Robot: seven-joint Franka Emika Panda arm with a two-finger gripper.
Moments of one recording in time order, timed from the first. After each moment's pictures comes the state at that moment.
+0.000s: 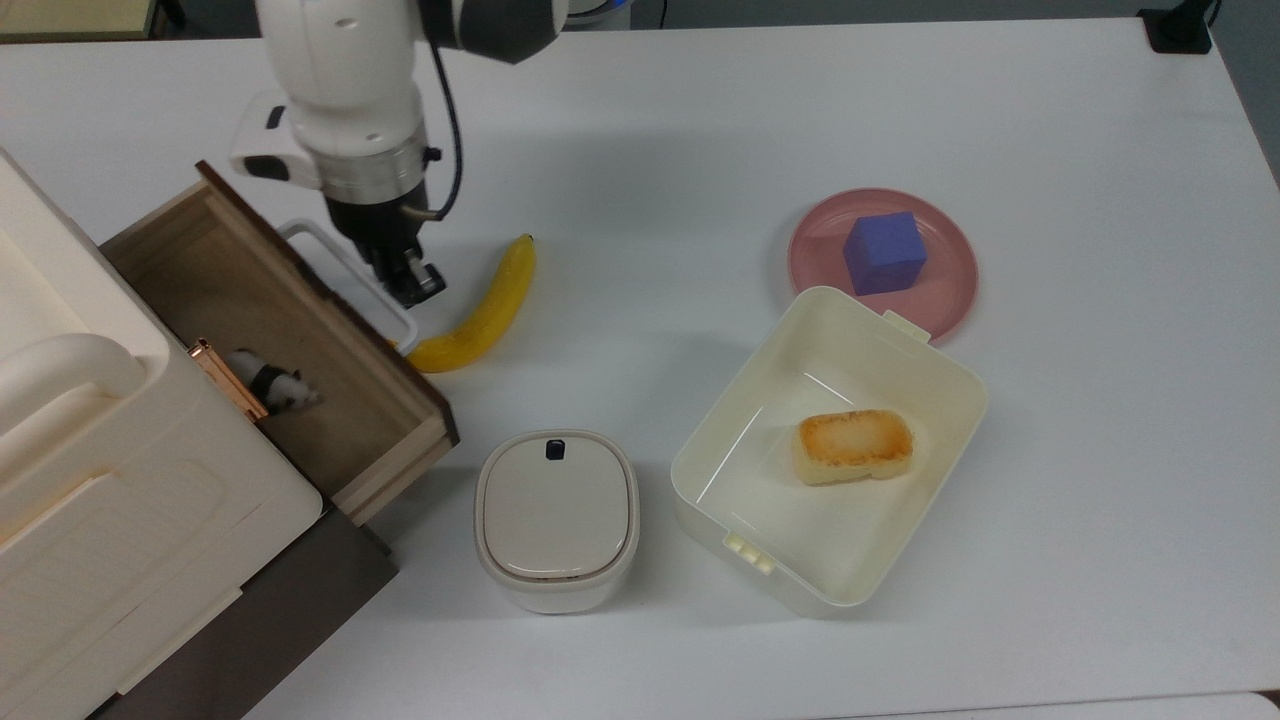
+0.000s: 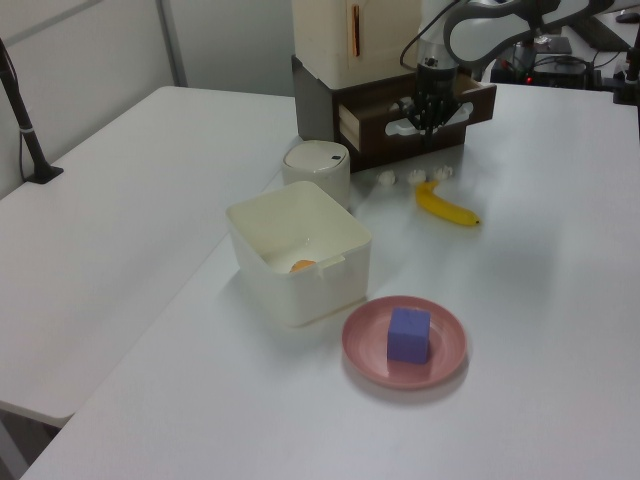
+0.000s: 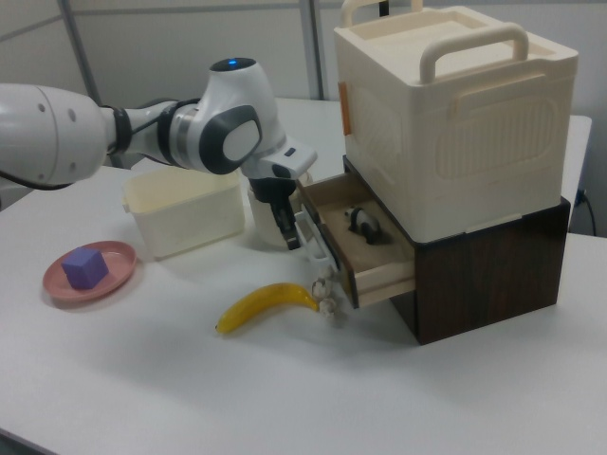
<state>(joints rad) -0.12 0.33 -0.04 -1.66 -0.06 2.13 0.73</state>
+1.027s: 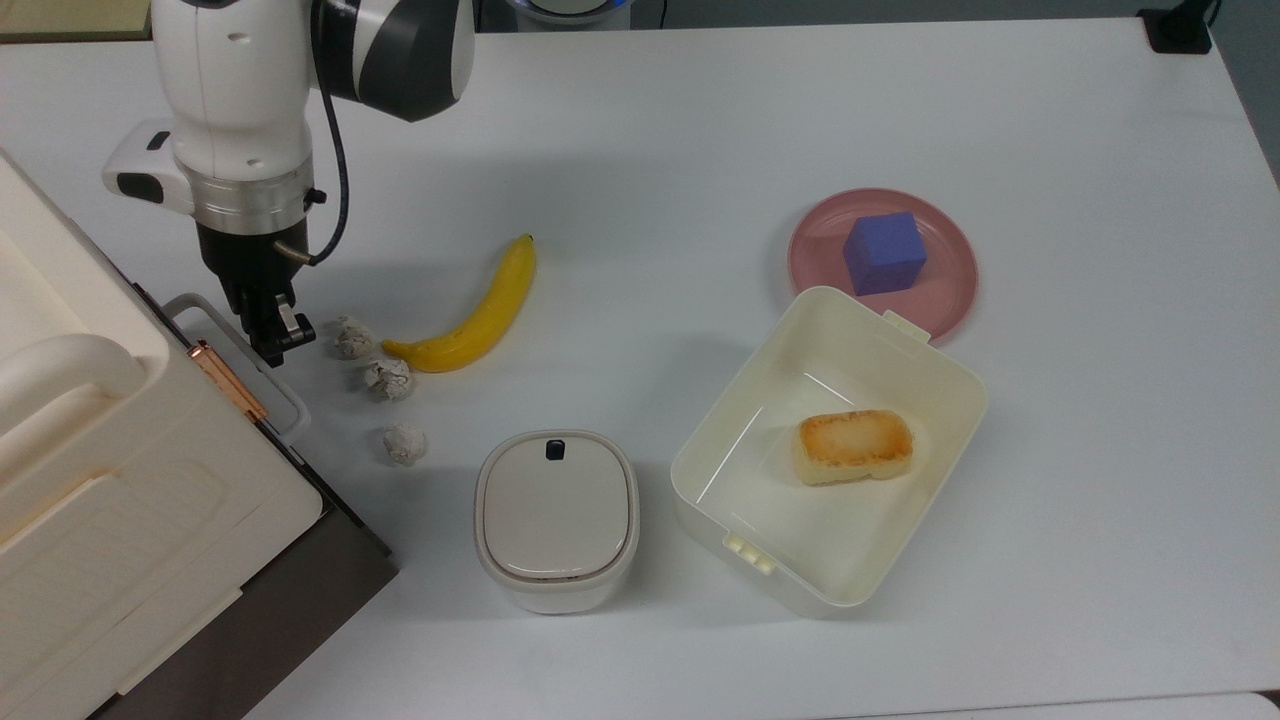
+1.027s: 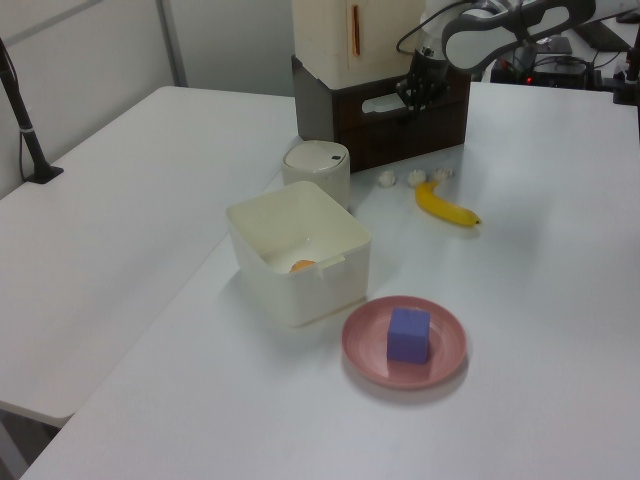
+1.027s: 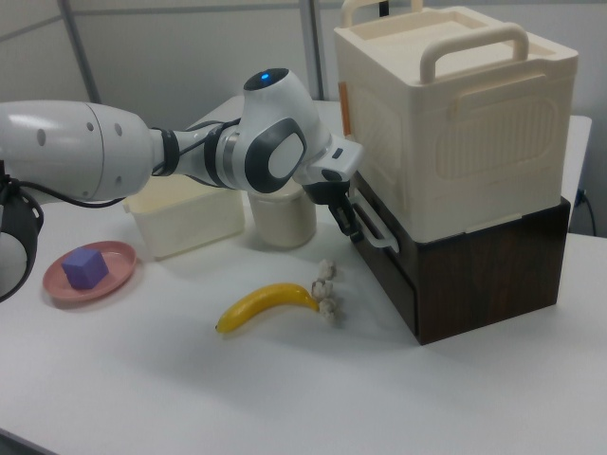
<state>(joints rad) -0.22 0.44 -0.04 -1.57 -0.17 2.36 0.73</state>
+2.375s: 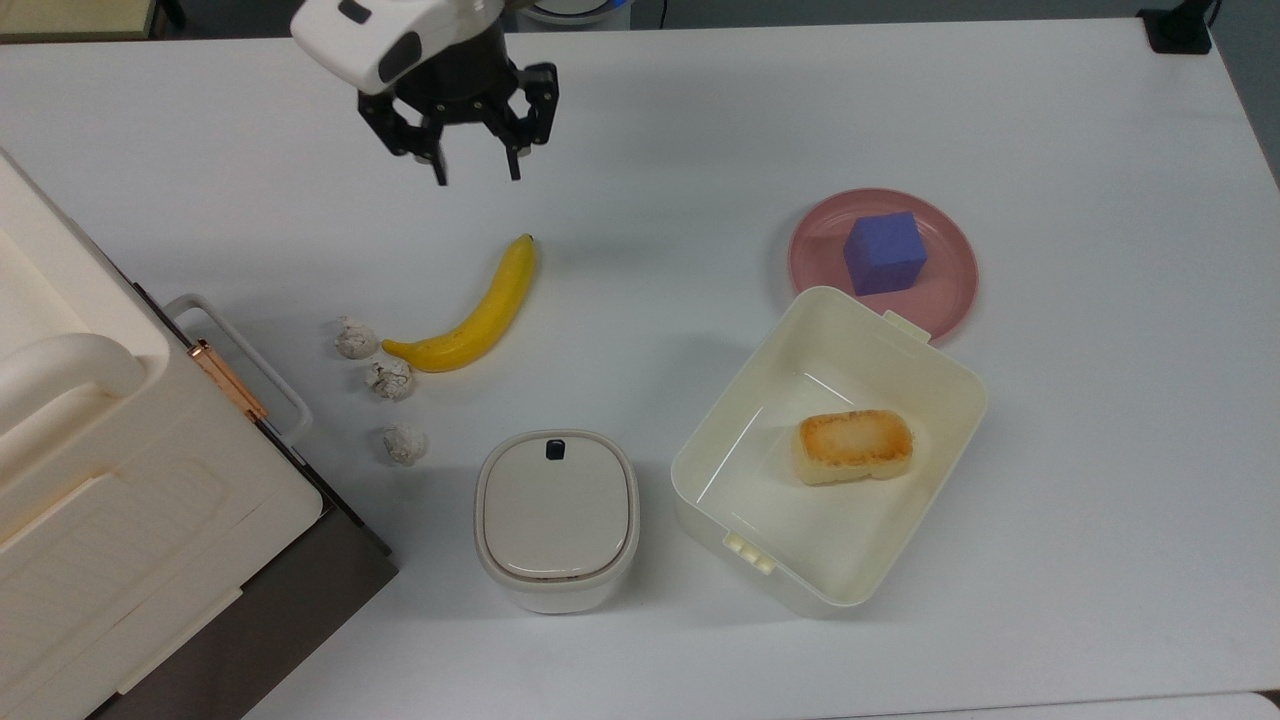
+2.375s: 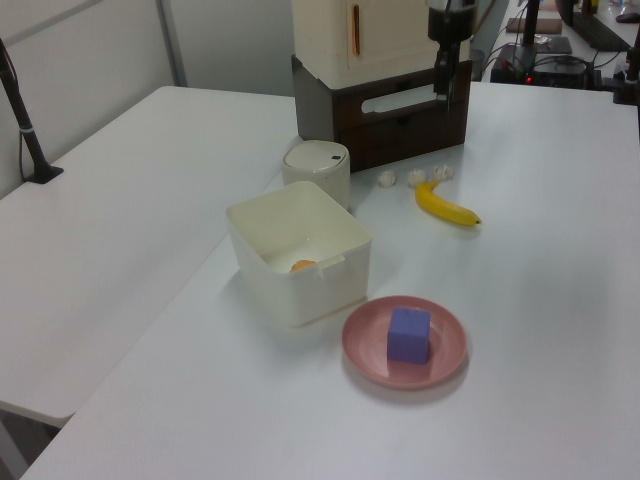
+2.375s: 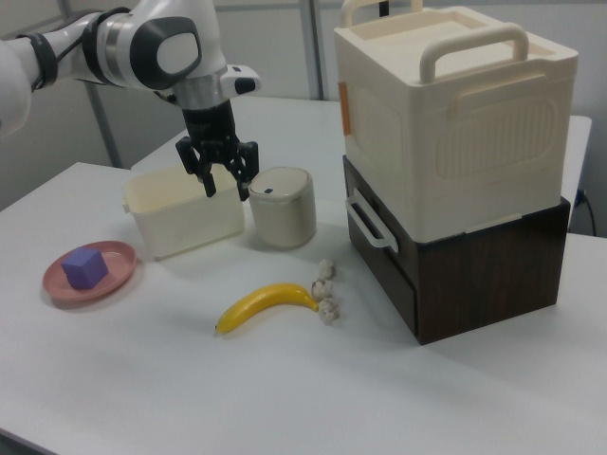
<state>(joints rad) -0.05 0.18 -0.01 -1.53 -0.01 1.74 -0.17</state>
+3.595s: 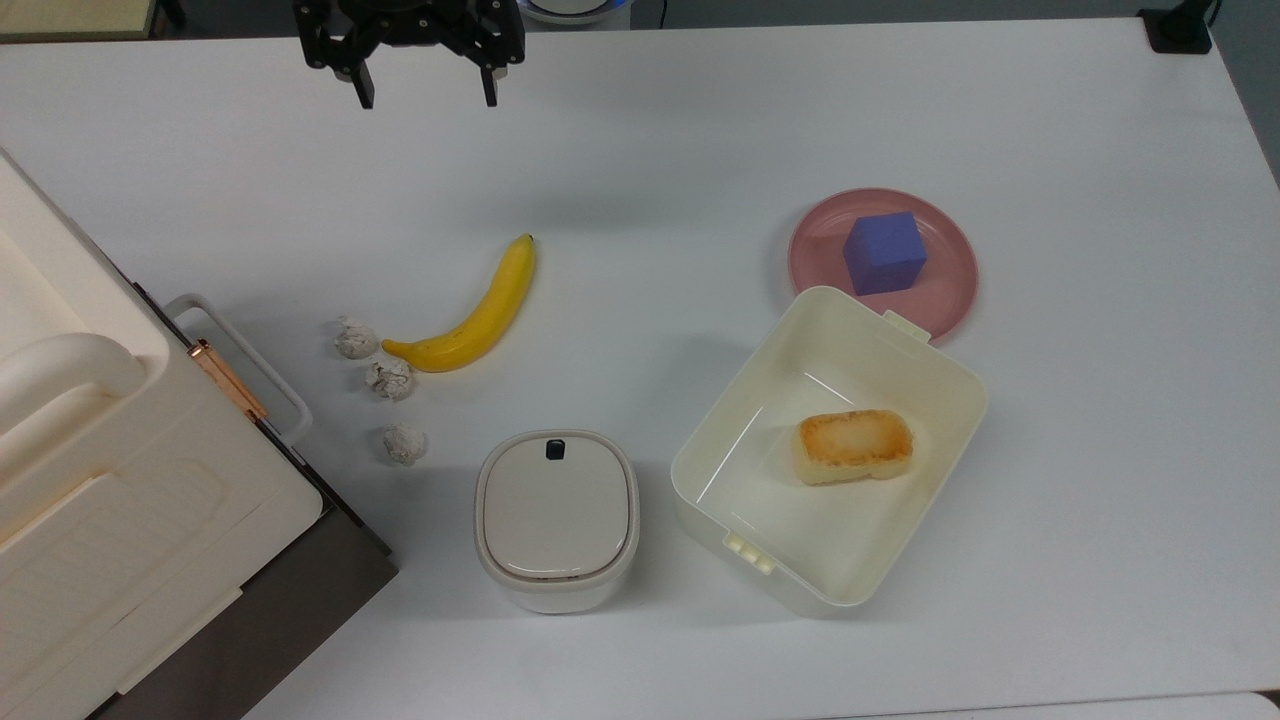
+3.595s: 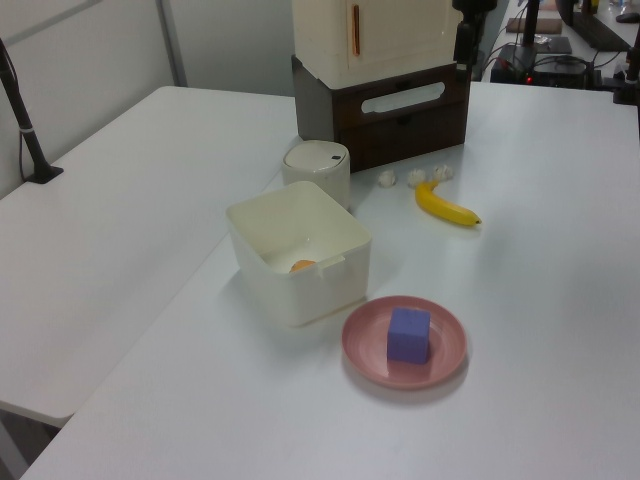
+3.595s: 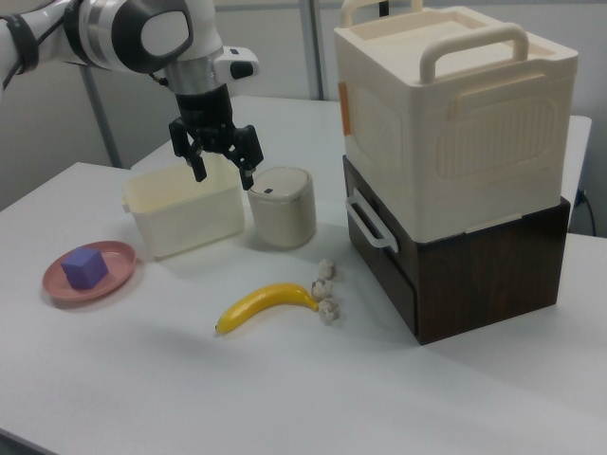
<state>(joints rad) -0.09 0.08 -0.02 -1.57 0.00 1.70 -0.14</state>
